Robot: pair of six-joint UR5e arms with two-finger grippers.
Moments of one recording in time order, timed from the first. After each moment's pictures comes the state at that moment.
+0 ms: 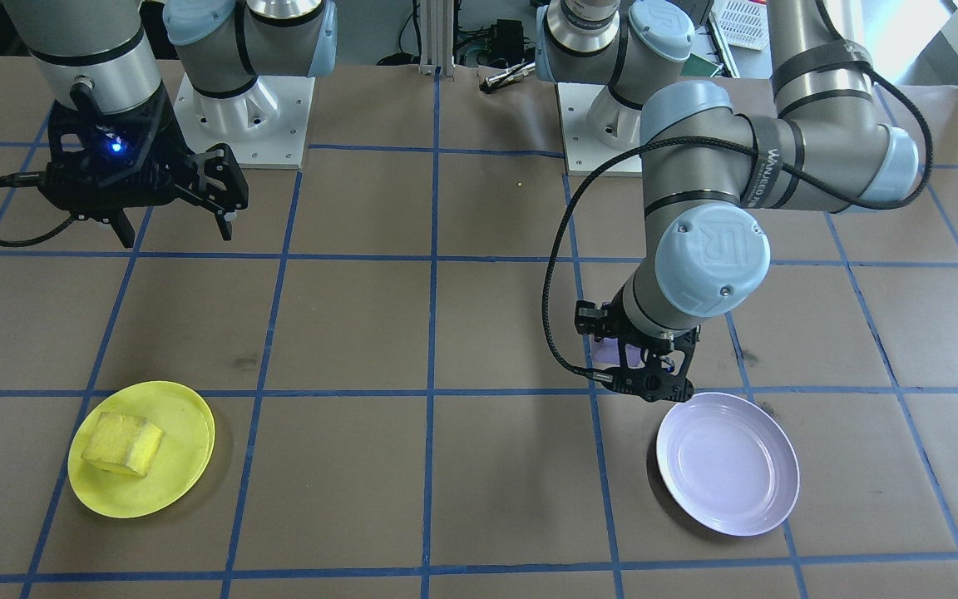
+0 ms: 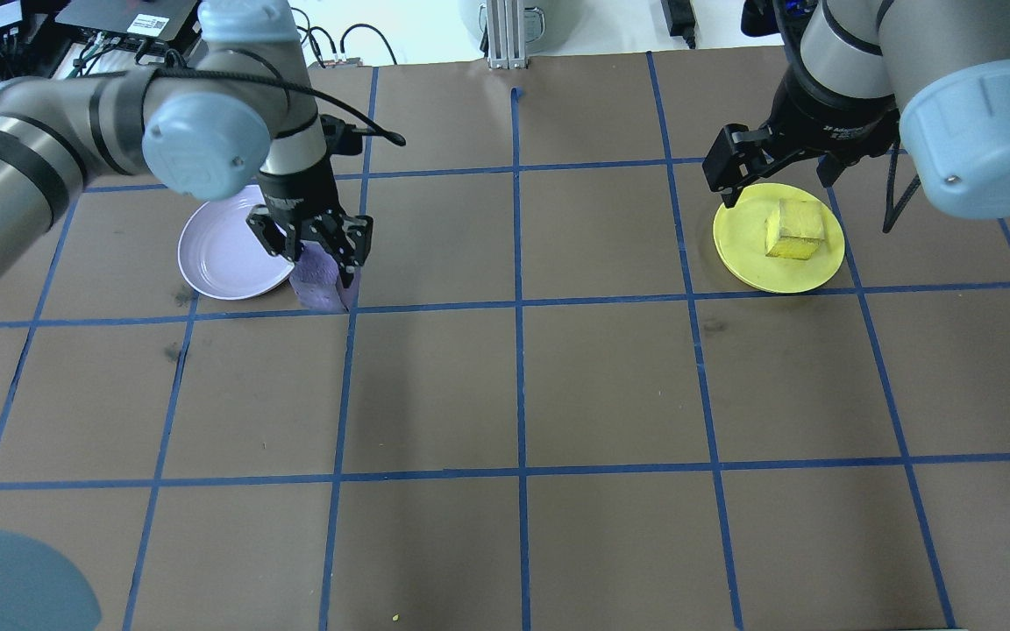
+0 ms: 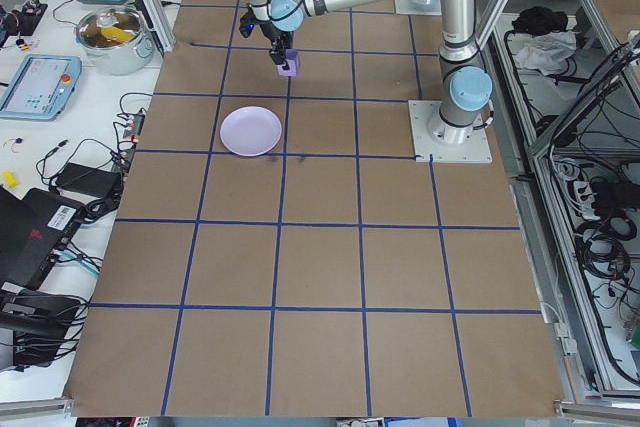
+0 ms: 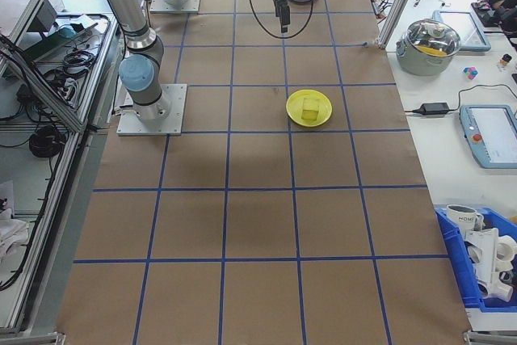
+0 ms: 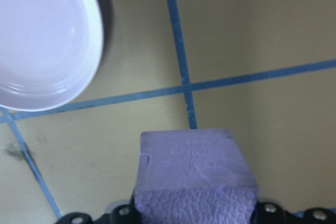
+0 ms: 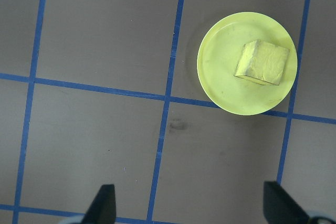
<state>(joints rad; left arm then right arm) -1.61 -1.93 -1.50 -1.54 1.64 0.12 1.57 -1.59 1.65 -1.74 -1.62 -0.15</state>
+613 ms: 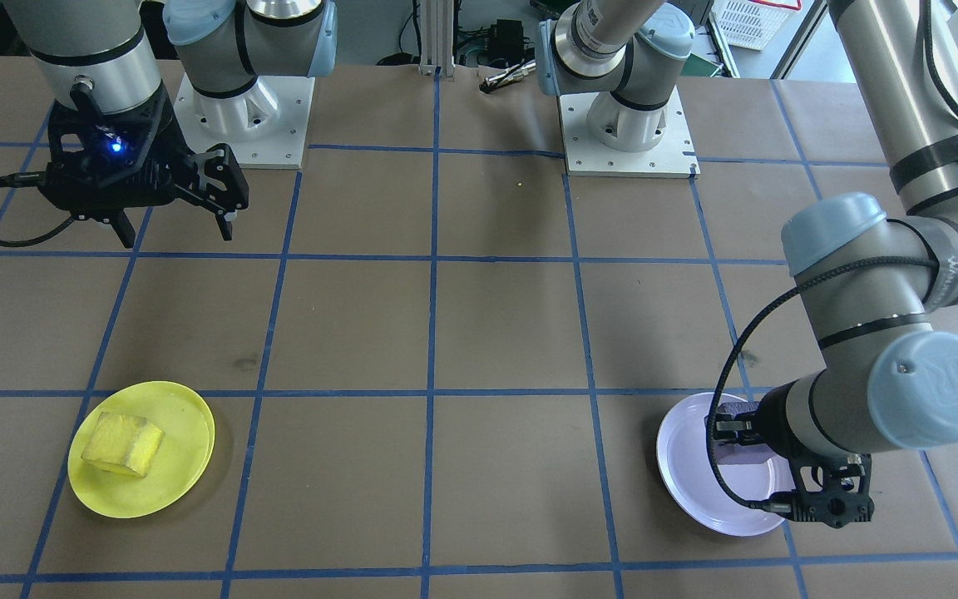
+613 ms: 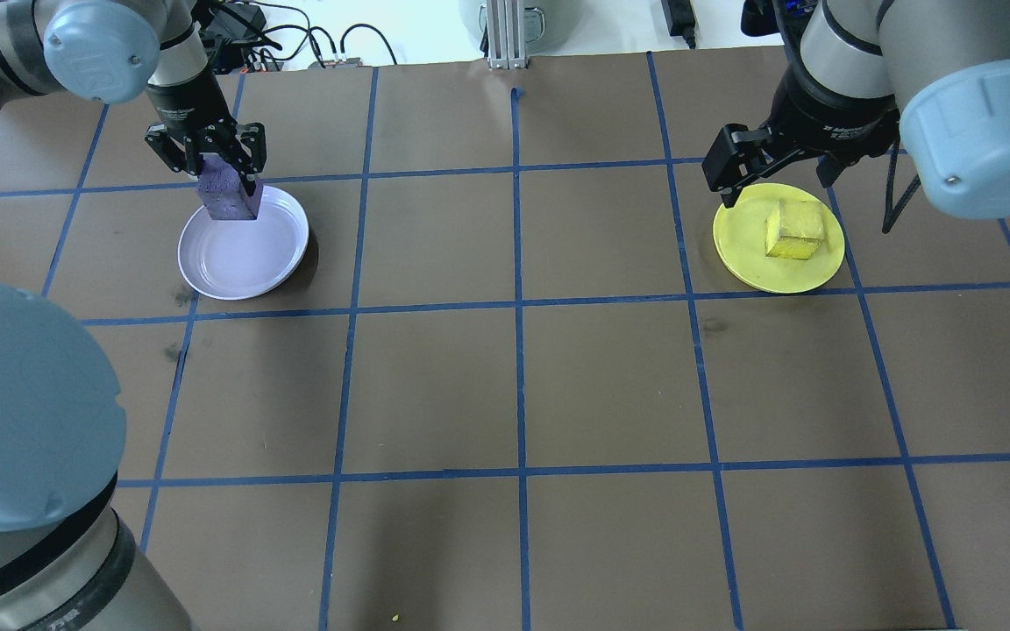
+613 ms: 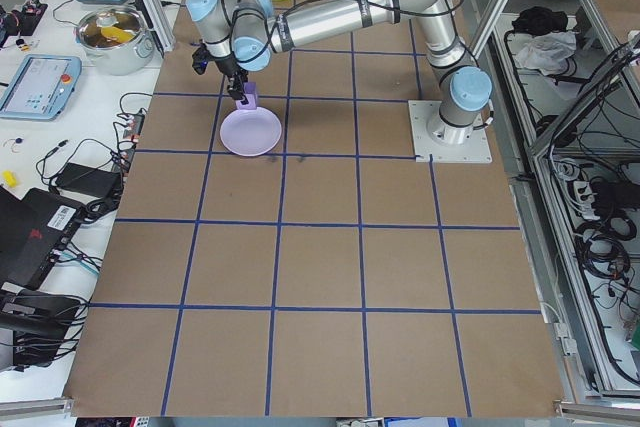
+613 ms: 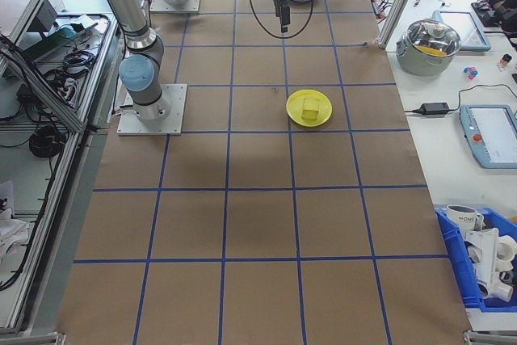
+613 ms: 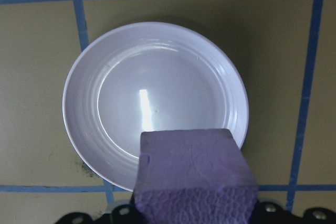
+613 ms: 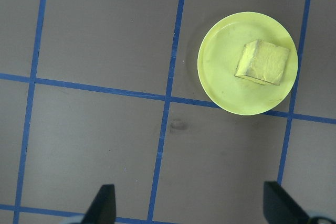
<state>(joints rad) -1.41 -2.13 -1.26 -1.50 1.66 0.17 1.57 -1.59 1.65 -1.74 -1.62 -0.15</state>
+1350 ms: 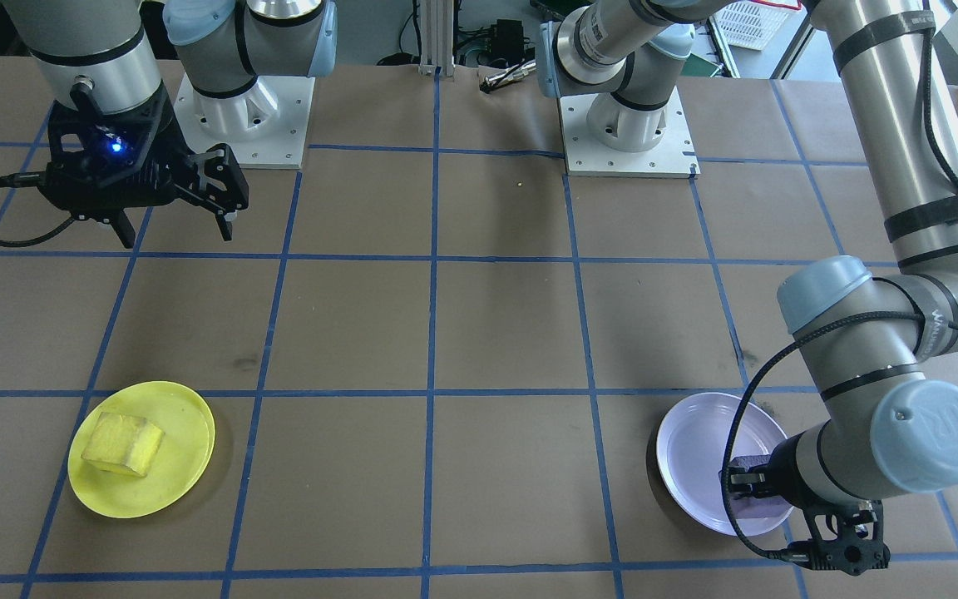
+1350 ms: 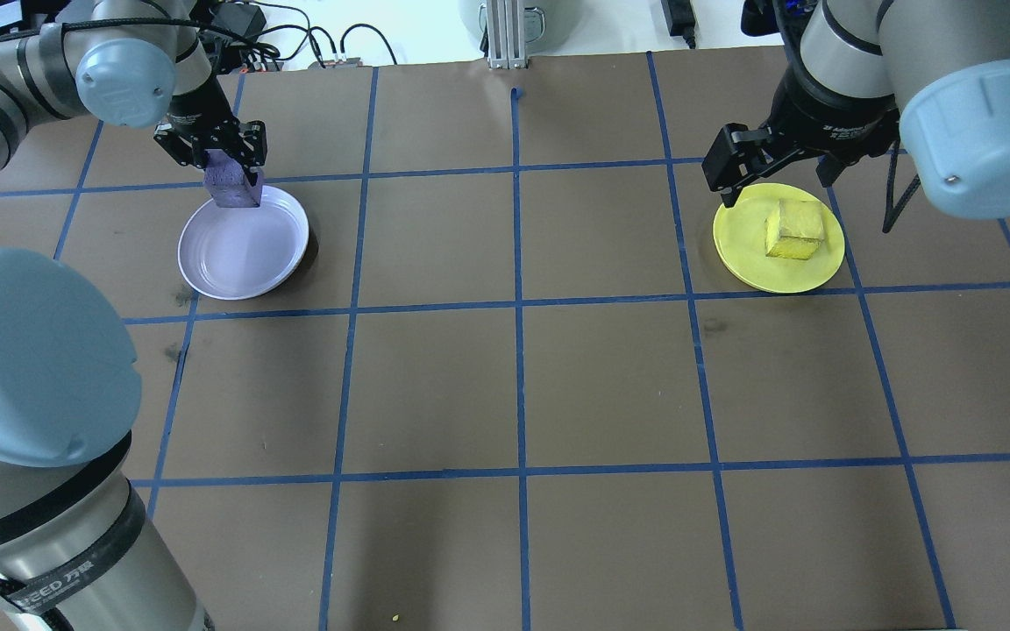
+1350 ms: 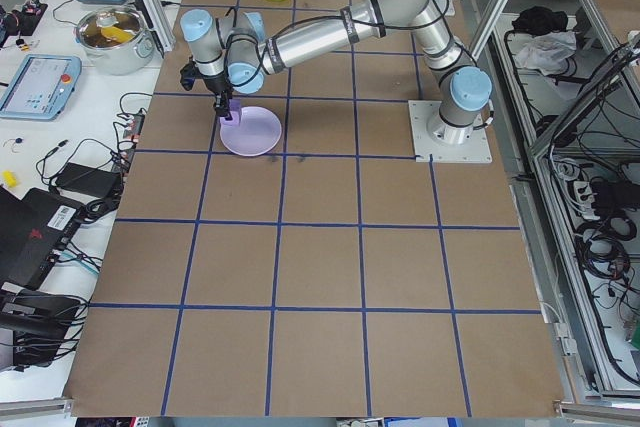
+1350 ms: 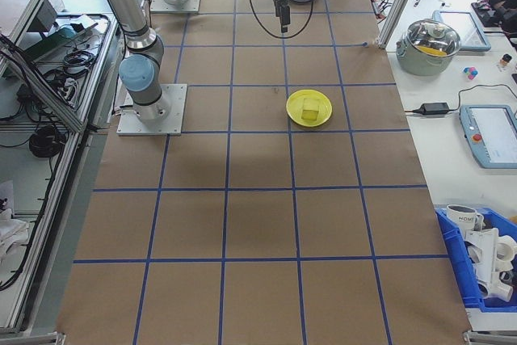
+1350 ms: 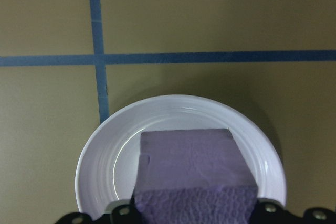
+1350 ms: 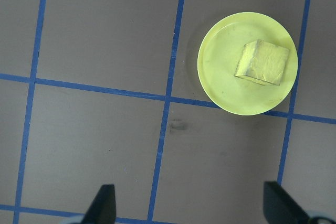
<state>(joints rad) -1.39 -2.22 -1.25 -1.30 1.66 0.18 1.57 -1.59 1.65 -1.74 -1.62 -0.15</state>
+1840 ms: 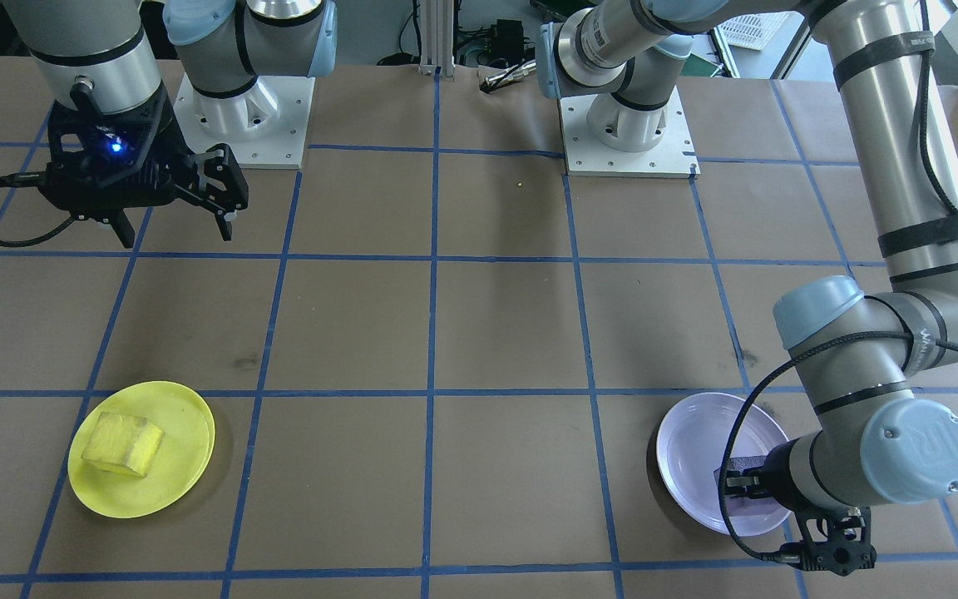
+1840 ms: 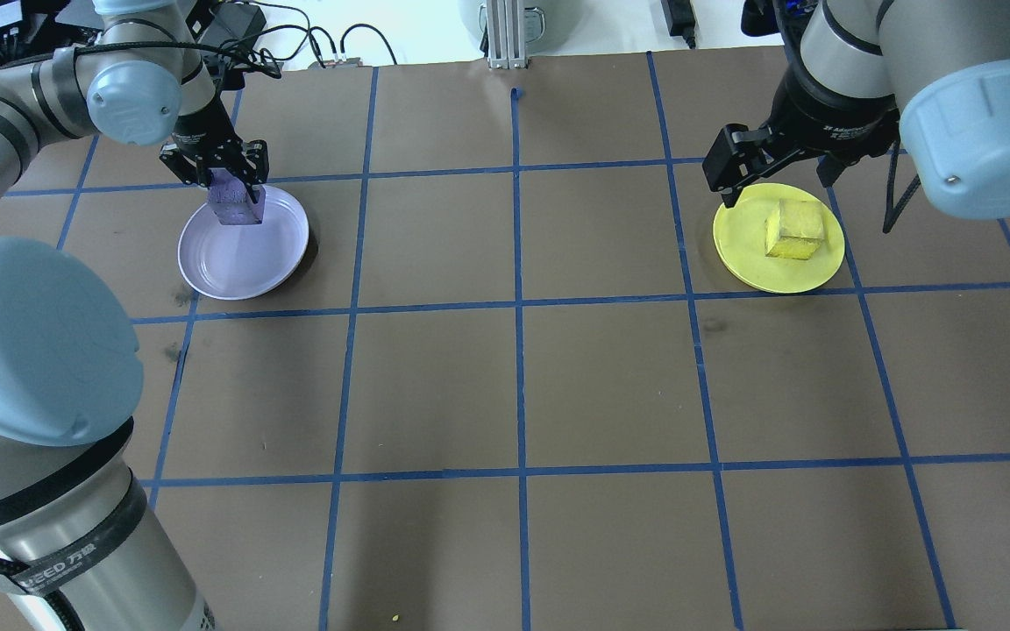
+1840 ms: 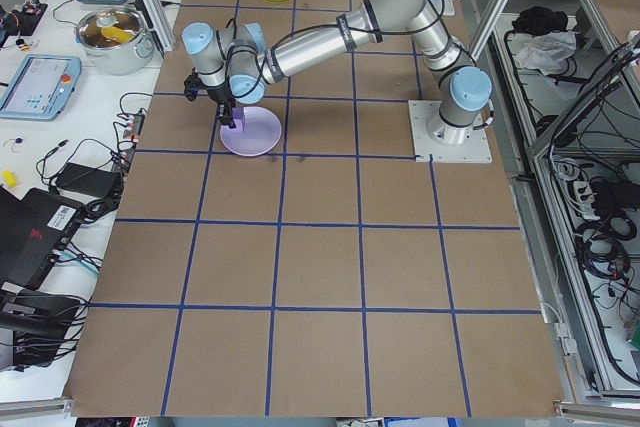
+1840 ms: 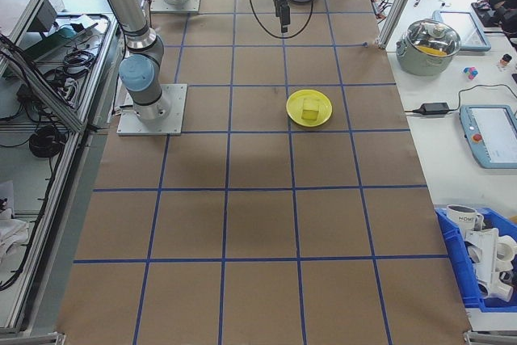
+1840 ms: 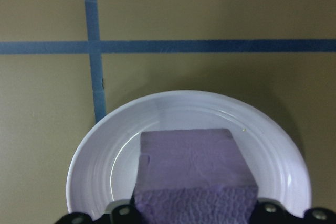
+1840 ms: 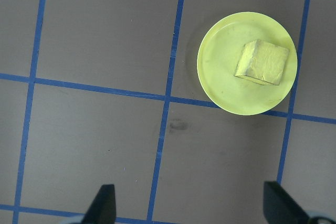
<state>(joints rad) -1.37 -2.25 -1.27 -1.28 1.66 0.18 1.57 -1.59 1.65 -1.74 -1.62 -0.15</state>
